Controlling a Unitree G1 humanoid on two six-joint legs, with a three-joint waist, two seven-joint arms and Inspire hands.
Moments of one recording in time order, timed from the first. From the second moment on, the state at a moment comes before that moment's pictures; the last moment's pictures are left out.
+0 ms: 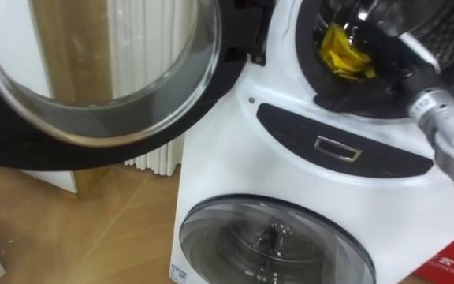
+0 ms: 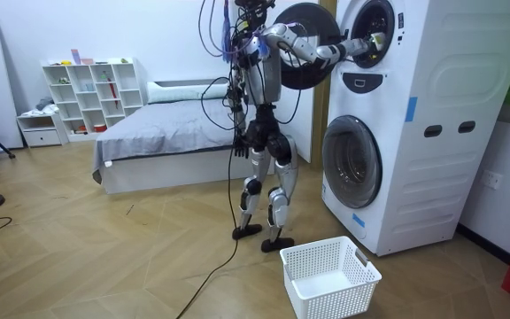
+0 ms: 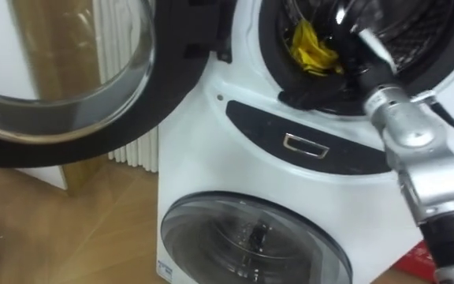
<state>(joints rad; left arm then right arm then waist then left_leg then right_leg) 0.29 0.28 0.14 0.92 0.35 0.20 0.18 -0.72 -0.65 0.08 0.51 0.29 0.13 0.07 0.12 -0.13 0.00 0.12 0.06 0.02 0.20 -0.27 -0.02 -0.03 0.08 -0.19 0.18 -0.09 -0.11</state>
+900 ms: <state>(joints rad) 0.30 0.27 0.25 0.95 0.37 0.17 0.18 -0.75 -0.70 0.04 0.68 0.34 0.15 0.22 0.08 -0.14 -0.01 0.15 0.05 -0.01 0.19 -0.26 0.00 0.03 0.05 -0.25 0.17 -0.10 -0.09</state>
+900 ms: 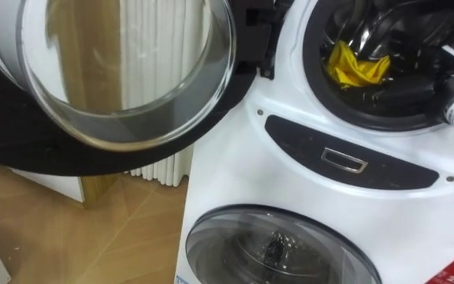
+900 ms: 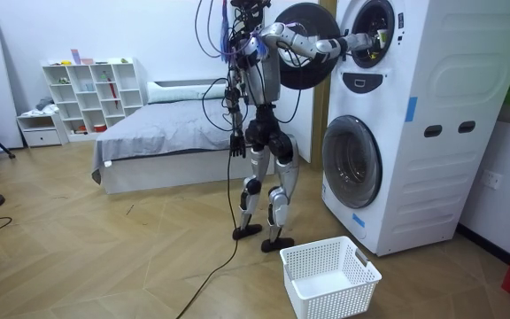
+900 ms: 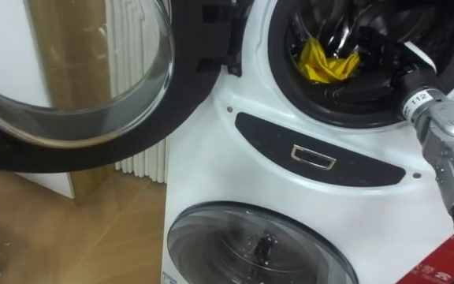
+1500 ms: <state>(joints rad) 0.26 0.30 0.19 0.95 0.36 0.18 0.18 -0.75 -0.70 0.10 0.58 -0.15 0.13 0.20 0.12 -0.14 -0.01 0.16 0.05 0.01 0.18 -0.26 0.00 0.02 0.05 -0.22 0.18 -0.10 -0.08</state>
